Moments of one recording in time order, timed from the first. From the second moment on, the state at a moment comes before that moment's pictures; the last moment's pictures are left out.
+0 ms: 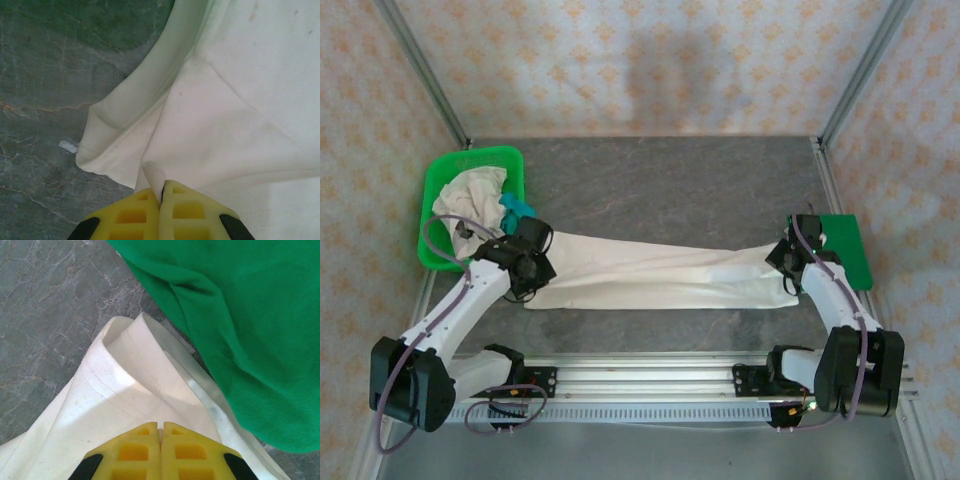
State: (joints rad) left arm -0.25 1.14 0.80 -0.98 -0.14 -0.86; right arm -0.11 1.17 0.66 -0.54 0.10 0.56
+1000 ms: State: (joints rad) left arm -0.24 1.30 0.73 -0.85 -0.21 -0.88; right arm -0.11 1.12 0.61 -0.49 0.10 0.65
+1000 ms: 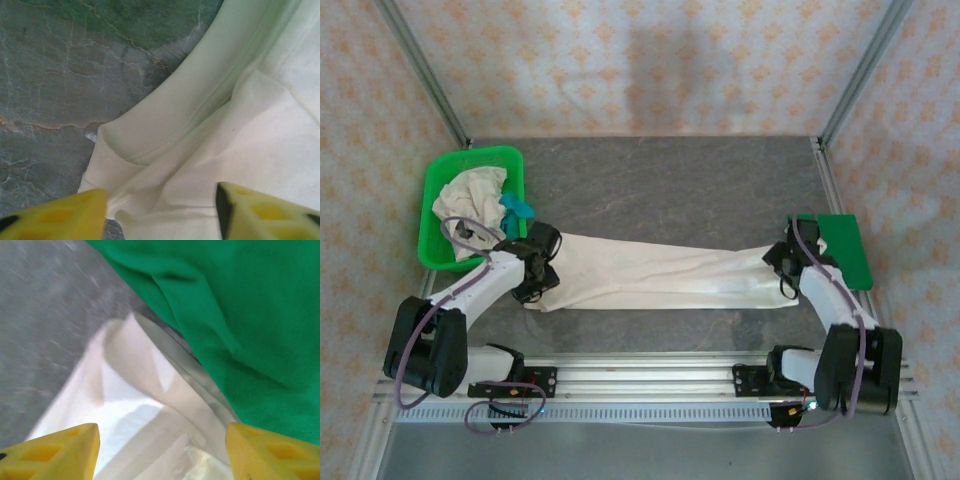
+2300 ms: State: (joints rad) left arm -0.26 1.52 0.87 -0.72 -0.26 -0.95; right arm 0.42 1.38 0.75 -0.38 0.14 0.71
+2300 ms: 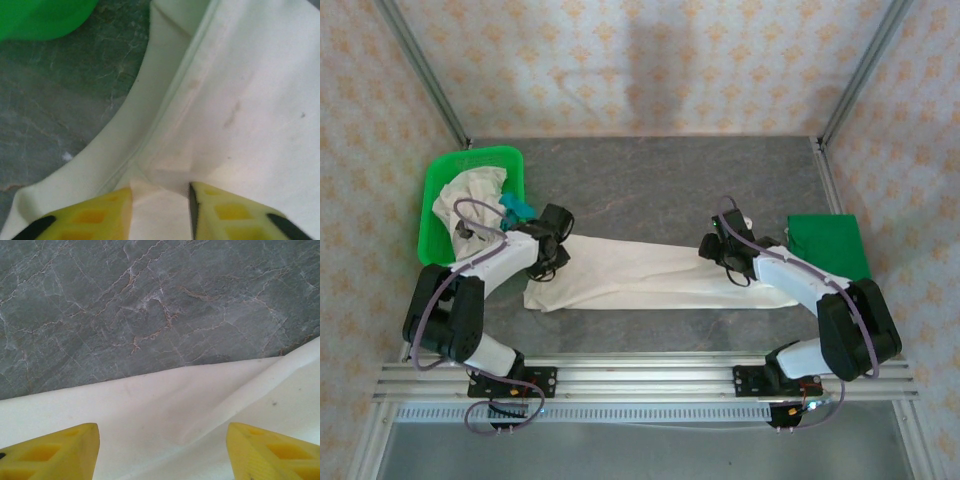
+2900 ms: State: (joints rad) left arm -0.26 1.47 0.91 -0.72 -0.30 -0.92; right arm 0.42 1.39 0.77 -0.38 0.14 0.71
